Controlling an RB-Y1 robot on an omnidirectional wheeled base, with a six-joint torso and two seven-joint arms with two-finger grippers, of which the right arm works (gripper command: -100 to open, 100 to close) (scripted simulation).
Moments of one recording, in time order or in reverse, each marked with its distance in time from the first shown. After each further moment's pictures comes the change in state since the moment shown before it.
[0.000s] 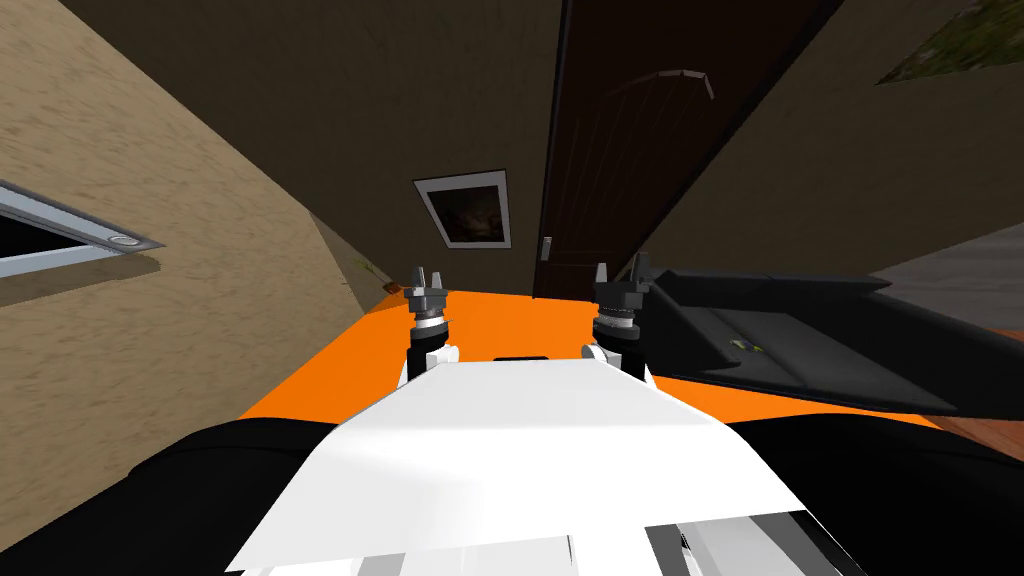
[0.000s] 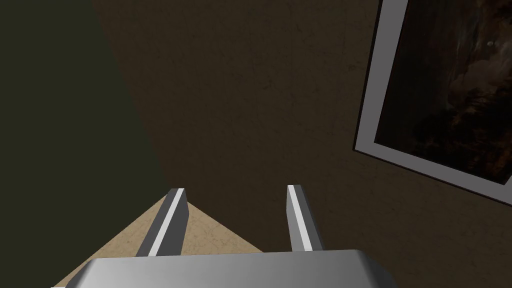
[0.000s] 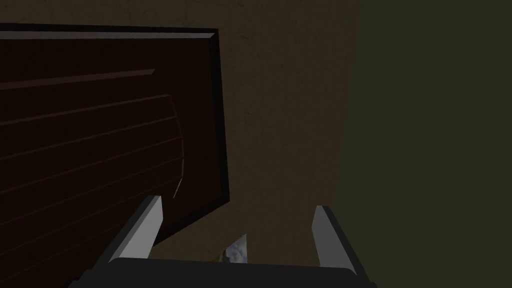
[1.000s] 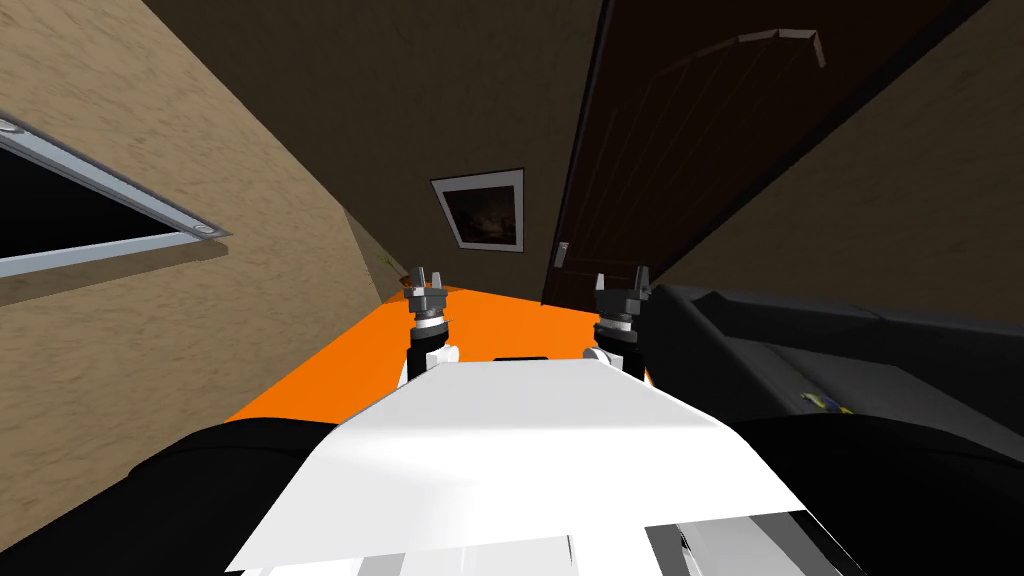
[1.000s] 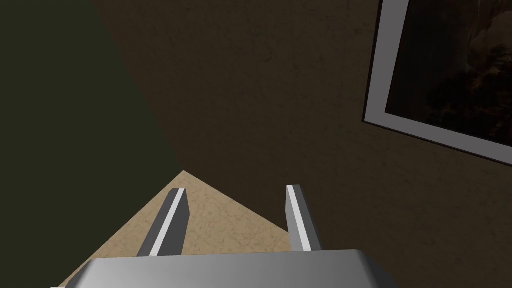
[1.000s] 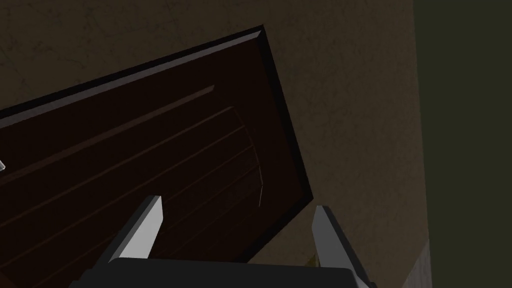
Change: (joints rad) arm 0.012 -0.032 -0.024 0.107 -0.193 -0.016 -0.118
